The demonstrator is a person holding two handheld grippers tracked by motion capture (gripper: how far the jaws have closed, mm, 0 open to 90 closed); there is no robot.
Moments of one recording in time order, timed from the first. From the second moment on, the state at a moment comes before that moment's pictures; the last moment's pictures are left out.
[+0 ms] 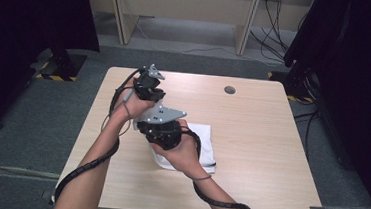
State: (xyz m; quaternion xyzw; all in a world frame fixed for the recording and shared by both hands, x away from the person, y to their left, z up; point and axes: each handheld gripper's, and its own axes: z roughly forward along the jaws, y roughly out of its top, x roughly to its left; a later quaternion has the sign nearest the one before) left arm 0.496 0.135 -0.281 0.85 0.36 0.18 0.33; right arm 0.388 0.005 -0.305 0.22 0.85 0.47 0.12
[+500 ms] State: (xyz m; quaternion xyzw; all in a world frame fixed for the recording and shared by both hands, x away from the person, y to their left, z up) left arm 0.498 0.122 -0.281 0.85 0.36 0.18 0.34; right arm 0.388 -0.014 -0.304 0.23 0.84 0.47 0.12
